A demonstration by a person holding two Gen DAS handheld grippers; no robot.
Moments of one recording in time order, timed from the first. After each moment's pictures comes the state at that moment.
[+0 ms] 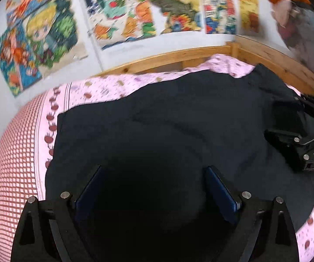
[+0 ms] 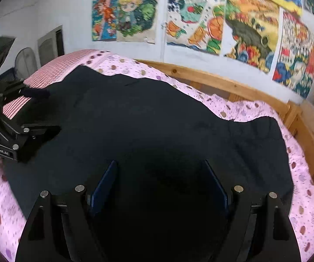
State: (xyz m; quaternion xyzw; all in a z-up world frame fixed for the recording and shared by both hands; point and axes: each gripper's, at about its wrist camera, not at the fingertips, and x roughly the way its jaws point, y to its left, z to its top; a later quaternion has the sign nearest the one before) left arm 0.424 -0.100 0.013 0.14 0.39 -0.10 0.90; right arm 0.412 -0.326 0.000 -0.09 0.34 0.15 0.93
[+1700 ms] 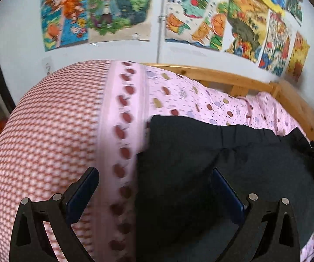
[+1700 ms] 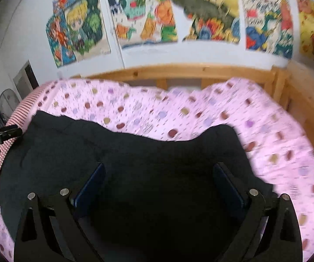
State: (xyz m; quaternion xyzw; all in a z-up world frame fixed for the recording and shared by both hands) left arm 0.478 0.050 0.032 -0.02 0.40 -0.04 0.91; right arm 0.476 -0.416 0.004 0.03 0.34 0.11 0.93
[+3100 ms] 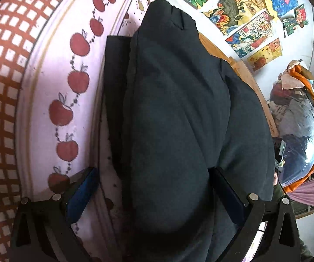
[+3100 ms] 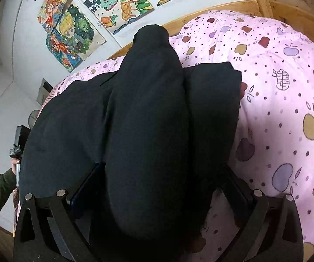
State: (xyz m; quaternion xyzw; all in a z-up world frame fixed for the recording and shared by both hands) left arm 0.468 0.065 -0.081 -0.19 0.54 -0.25 0.78; right arm 0.441 -0.502 -0.117 0.19 0.41 0.20 0.87
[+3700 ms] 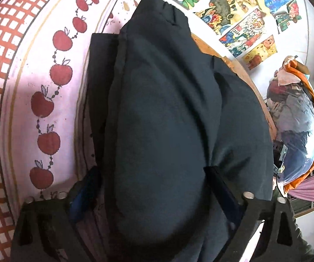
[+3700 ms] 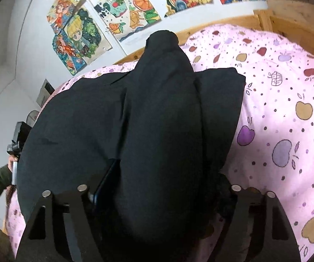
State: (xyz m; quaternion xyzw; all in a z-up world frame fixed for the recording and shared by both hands) left arm 0.459 0.034 -0.074 -0.18 0.52 -0.25 0.80; right arm 0.411 -0.500 -0.111 0.16 0.37 0.20 0.90
